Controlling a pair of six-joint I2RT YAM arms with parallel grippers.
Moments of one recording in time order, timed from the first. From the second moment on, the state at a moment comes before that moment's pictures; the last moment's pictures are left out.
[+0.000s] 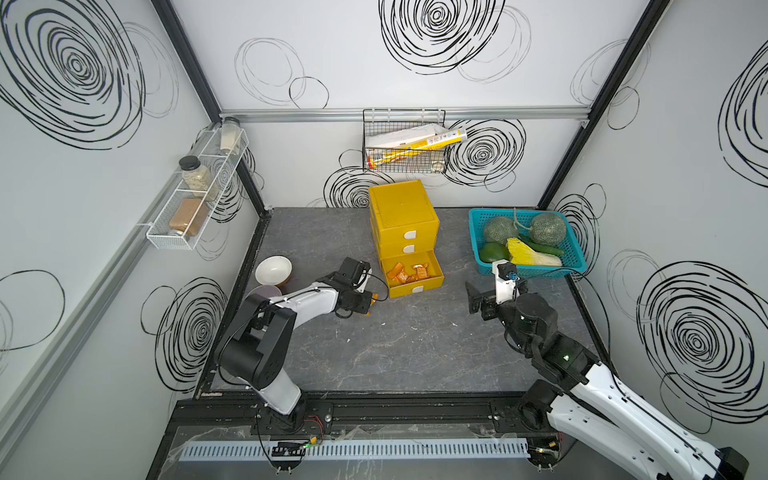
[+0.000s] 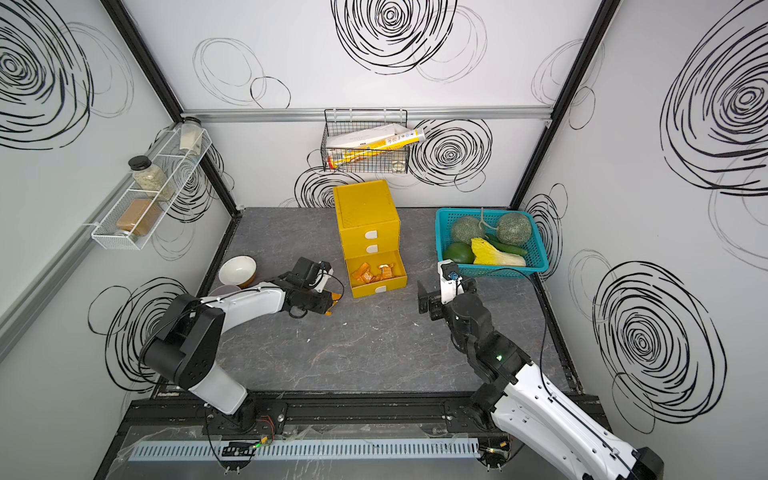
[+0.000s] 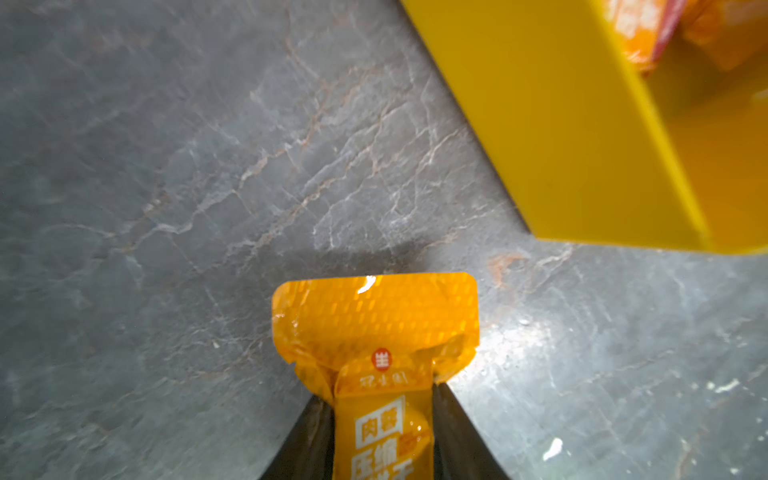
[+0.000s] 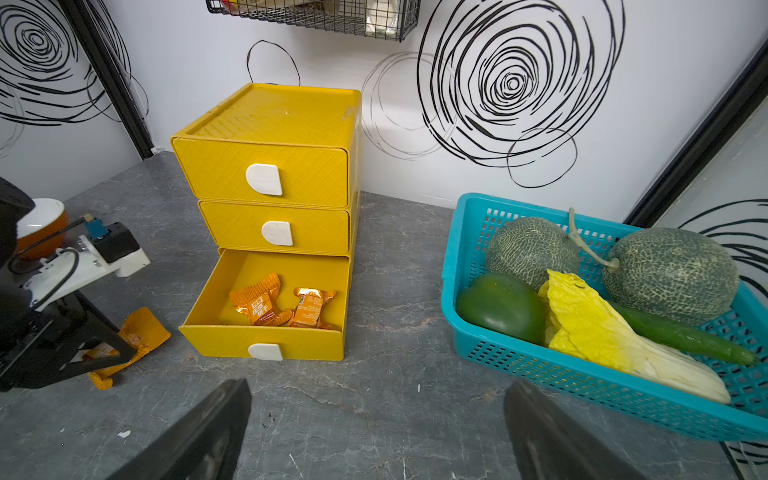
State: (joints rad) left arm -0.40 1.61 0.86 -0.33 0.11 -0.11; right arm 0.72 0.64 0.56 -0.19 0.44 0.10
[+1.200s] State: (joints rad) left arm -0.61 1.78 1.32 -0.37 -0.05 0.15; right arm 0.72 0.65 0.56 -0.19 0.46 0.10
